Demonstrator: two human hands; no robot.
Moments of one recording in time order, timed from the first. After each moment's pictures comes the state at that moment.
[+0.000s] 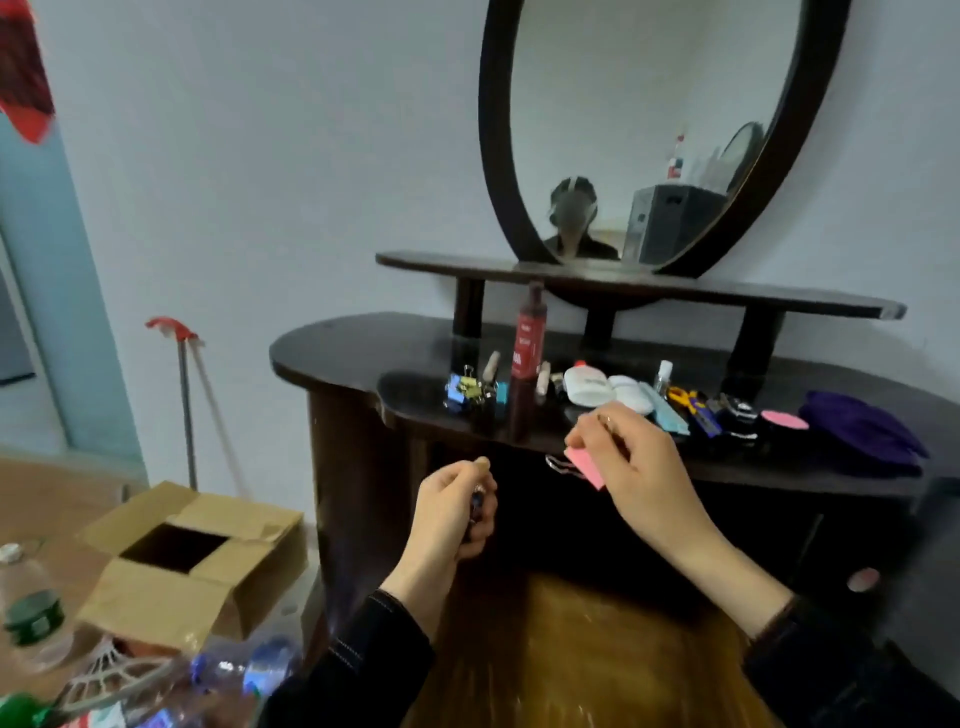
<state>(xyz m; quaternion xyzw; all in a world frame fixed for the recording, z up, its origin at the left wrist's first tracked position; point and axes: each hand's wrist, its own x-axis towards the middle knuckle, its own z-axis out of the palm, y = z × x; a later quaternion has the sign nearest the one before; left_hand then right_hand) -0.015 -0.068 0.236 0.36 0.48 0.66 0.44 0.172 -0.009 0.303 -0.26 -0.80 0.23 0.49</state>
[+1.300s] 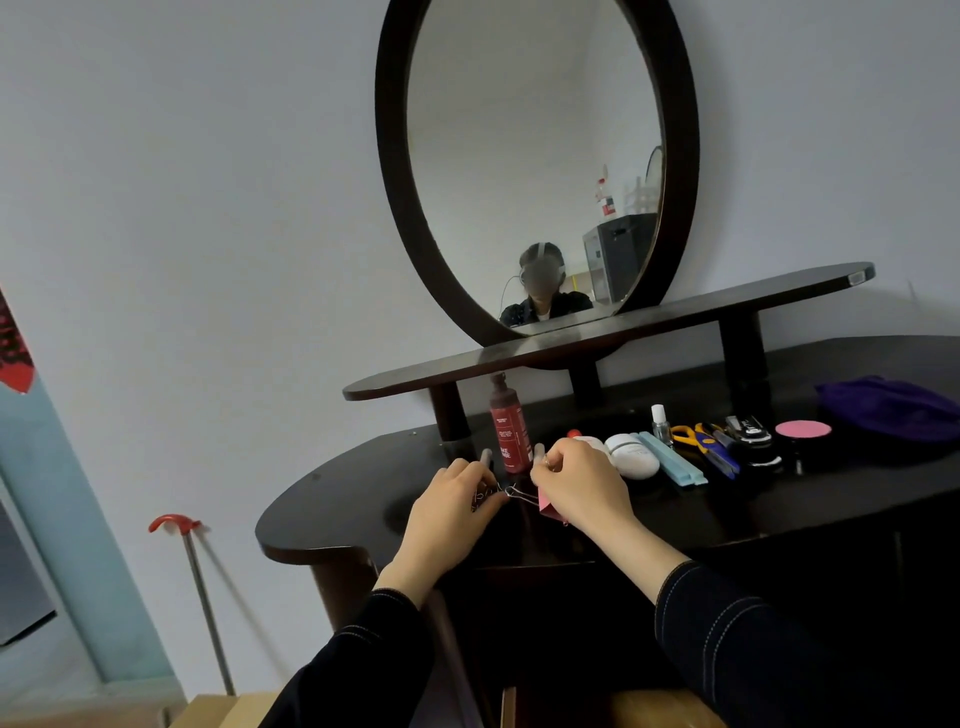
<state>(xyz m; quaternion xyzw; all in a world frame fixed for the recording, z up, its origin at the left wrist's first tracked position) -0.096 0.071 0.310 0.71 0.63 0.27 -0.16 0.090 0.110 0.311 -0.49 -0.71 0.20 0.46</state>
